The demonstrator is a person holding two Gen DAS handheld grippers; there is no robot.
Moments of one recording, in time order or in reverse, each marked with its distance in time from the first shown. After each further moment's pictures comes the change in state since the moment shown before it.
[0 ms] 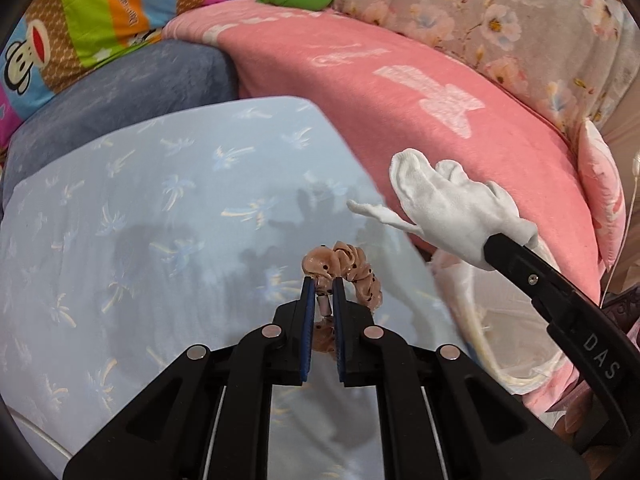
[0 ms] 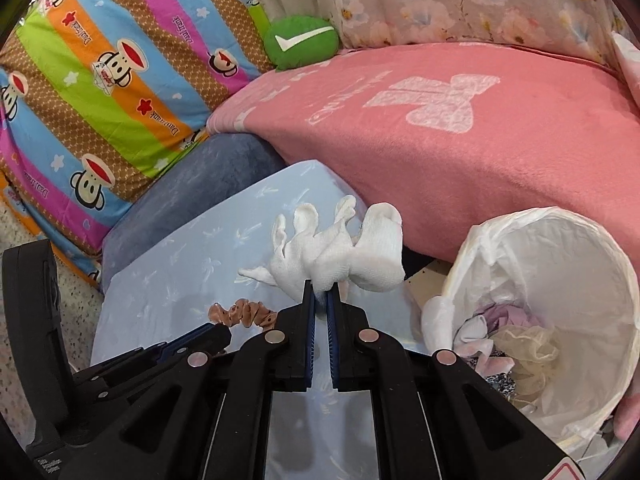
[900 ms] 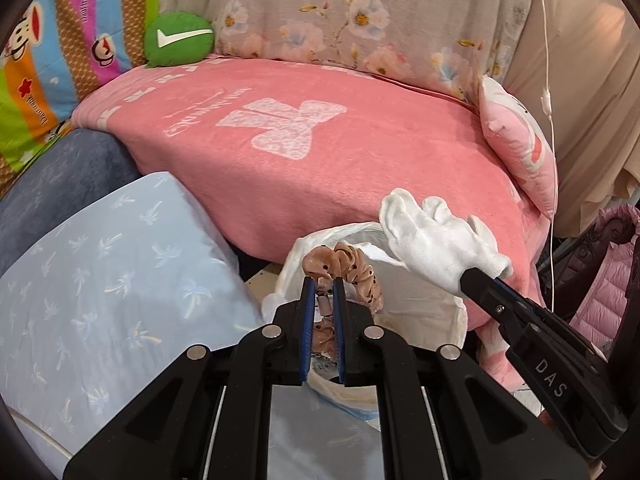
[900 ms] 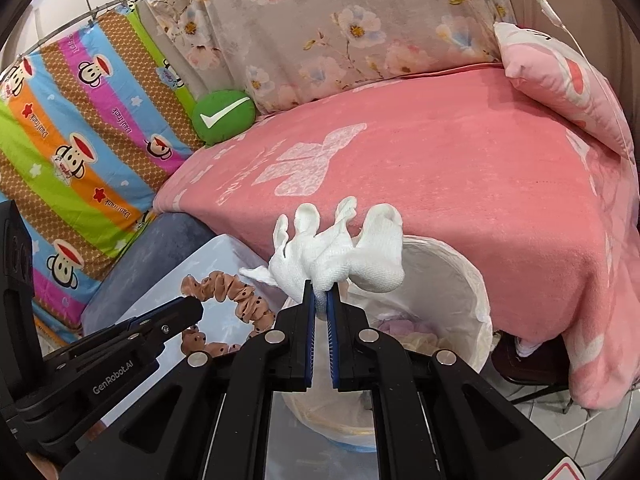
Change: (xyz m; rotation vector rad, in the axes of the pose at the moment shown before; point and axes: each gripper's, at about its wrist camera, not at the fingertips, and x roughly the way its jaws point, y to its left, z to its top) left arm -0.027 -0.152 0.003 0.274 -0.082 -0.151; right arm -0.118 -0.135 -0.013 0.193 -0.179 -0.134
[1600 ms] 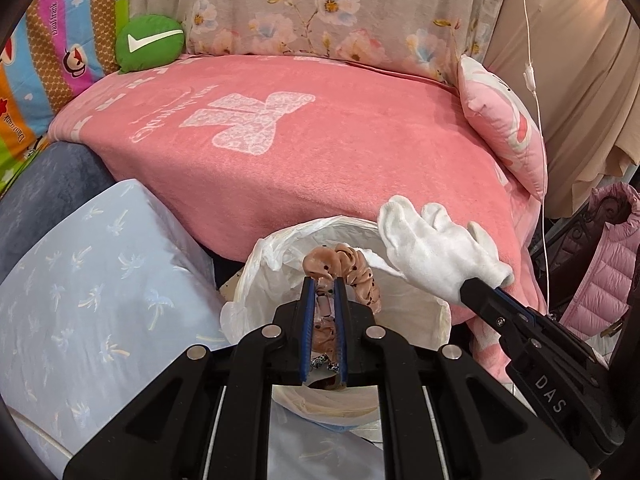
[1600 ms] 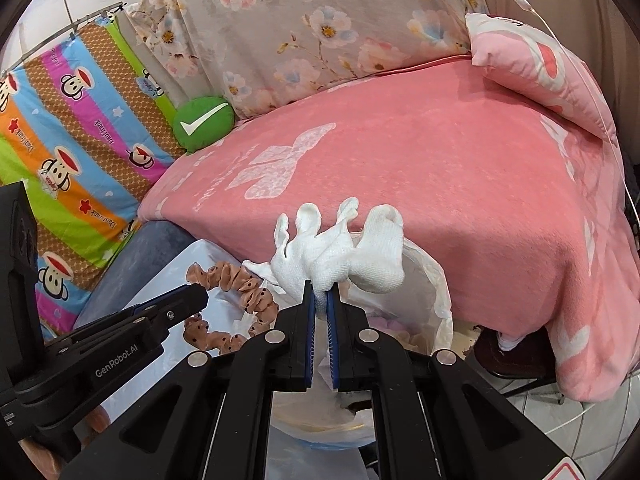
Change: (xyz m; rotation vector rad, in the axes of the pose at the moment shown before) left arm 0.024 -0.032 0.005 0.059 0.034 -0.034; right arm -0.001 -0.031 -0.005 0.045 -0.002 -0.040
